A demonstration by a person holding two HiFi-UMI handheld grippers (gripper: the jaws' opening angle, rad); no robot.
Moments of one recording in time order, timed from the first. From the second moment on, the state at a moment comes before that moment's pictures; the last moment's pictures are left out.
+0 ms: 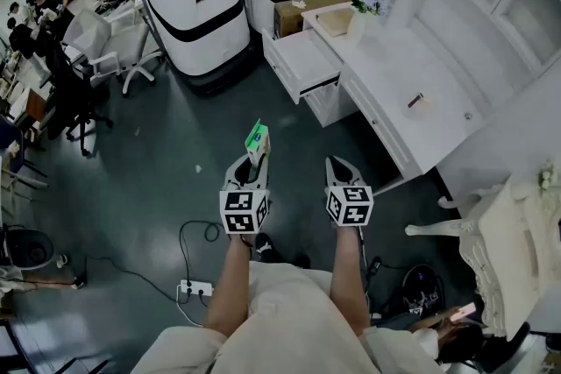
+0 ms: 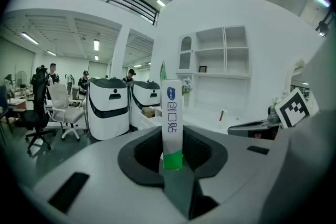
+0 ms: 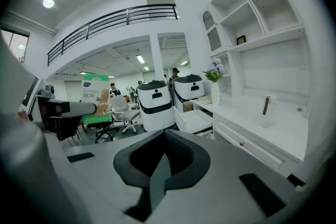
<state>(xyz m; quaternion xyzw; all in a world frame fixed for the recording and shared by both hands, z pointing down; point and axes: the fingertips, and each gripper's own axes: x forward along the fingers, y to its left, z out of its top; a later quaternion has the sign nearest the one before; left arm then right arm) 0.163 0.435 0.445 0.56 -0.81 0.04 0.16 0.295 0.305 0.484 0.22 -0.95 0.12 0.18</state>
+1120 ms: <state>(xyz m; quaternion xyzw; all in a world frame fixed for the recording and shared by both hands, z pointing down) 0.060 0.424 0.450 0.57 -0.81 0.00 0.16 0.202 0.289 0.490 0.24 -0.94 0.15 0.16</state>
